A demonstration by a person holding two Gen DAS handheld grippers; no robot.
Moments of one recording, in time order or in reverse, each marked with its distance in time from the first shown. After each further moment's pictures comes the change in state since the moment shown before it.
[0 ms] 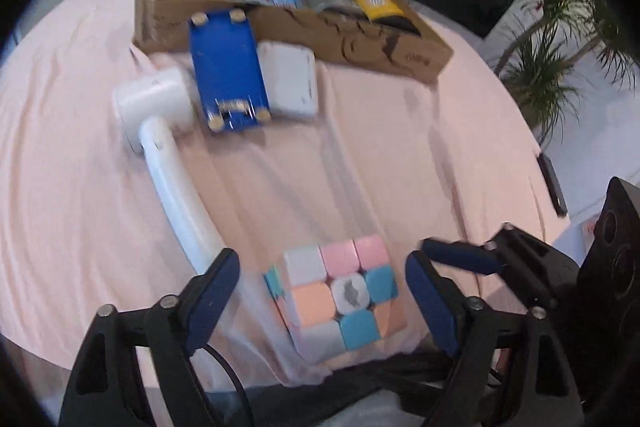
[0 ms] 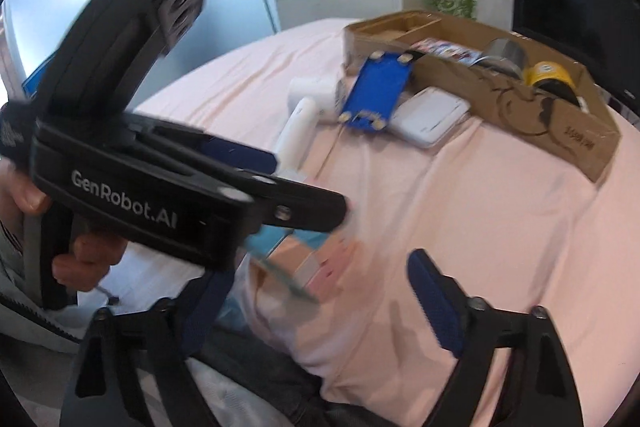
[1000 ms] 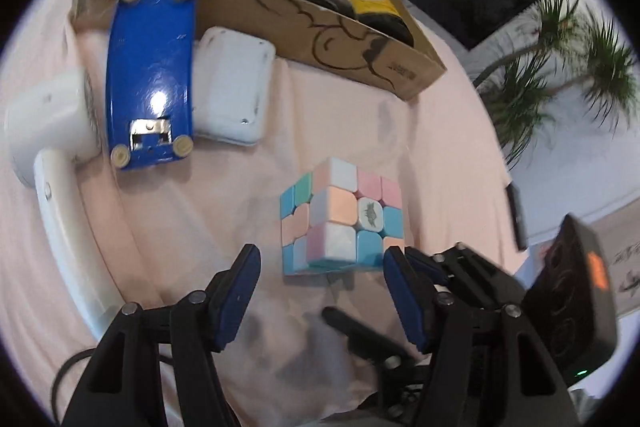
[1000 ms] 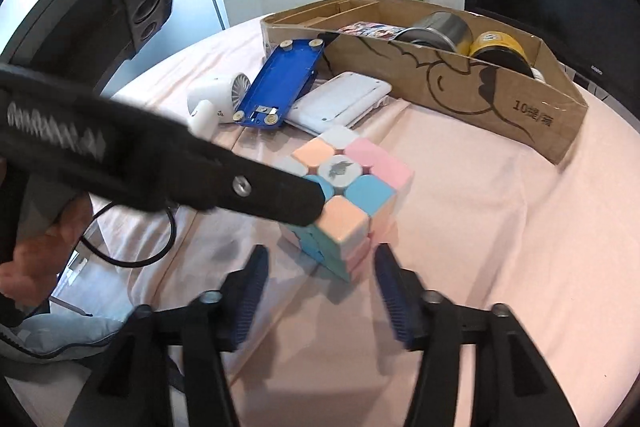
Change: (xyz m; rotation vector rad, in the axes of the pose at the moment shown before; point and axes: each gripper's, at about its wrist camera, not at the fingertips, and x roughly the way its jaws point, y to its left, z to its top) left arm 0.047 0.000 0.046 -0.138 0.047 -0.208; right arm 0.044 -0.081 0.016 0.095 0.011 -0.131
